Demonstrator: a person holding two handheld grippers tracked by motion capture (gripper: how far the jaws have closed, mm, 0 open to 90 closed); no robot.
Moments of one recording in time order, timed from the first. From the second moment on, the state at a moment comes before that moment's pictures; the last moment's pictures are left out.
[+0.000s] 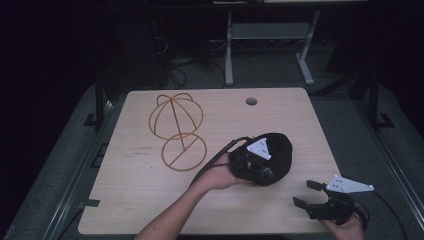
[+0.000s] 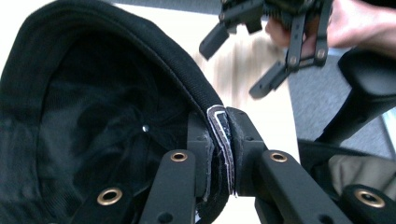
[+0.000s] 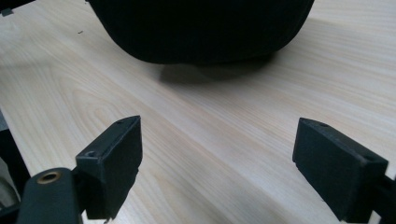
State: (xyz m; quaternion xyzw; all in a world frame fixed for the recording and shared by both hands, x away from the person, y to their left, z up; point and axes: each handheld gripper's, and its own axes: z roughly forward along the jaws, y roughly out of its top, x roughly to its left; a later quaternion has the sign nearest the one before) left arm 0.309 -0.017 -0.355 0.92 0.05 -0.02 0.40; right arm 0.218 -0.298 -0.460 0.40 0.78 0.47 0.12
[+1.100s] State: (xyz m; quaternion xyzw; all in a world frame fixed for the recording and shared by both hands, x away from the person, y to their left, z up) left arm 0.322 0.010 -0.305 0.87 0.03 -0.12 0.48; right arm 0.247 -0.265 -0.399 0.33 0.75 0.54 0.16
